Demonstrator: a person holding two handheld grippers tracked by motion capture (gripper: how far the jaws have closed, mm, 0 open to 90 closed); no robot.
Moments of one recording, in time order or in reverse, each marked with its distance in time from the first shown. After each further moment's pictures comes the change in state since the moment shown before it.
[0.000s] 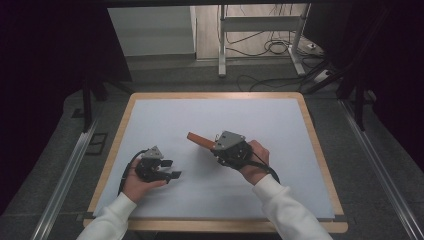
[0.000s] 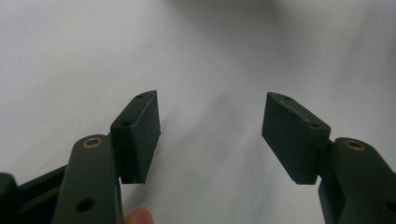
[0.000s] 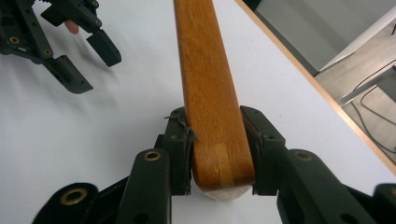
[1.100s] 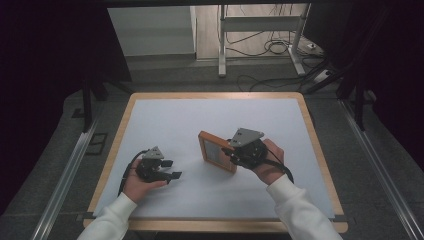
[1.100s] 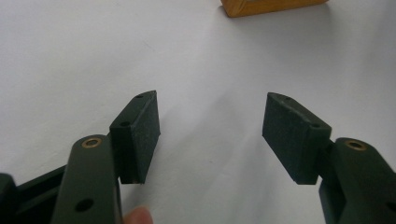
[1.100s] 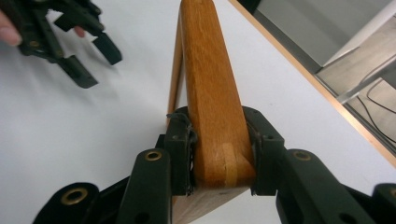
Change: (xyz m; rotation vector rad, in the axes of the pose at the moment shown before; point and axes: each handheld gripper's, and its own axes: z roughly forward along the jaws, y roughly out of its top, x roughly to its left) left arm -0.001 0.000 0.001 0.008 0.002 0.001; right arm -0.019 -0.011 -0.032 -0.012 0.020 0.051
